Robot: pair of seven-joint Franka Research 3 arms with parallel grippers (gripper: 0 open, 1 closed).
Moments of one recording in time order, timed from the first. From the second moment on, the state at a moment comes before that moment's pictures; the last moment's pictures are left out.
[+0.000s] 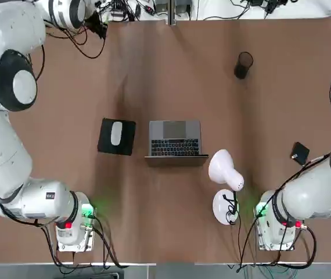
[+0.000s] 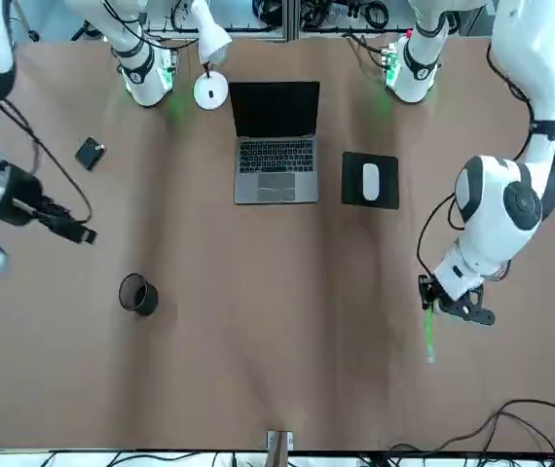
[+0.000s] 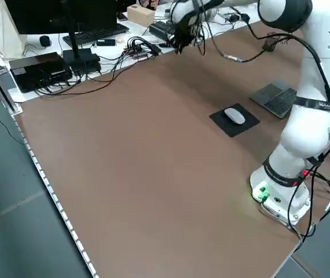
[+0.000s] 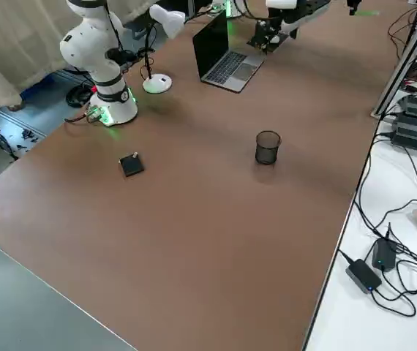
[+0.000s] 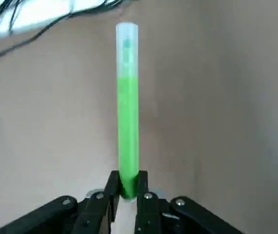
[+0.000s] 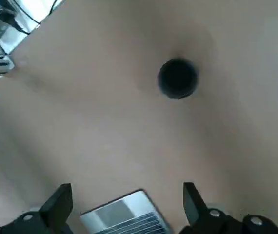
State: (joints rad) left arm -0.01 0.41 -0.21 -1.70 0.03 2.34 0.16; right arm 0.11 0.25 0.01 -1.37 0.27 1.63 0.67
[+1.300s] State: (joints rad) left arm -0.09 0.36 -0.61 -1.42 0.09 1.95 0.52; right arm 0.50 0.30 0.01 -1.37 0.25 1.98 1.44
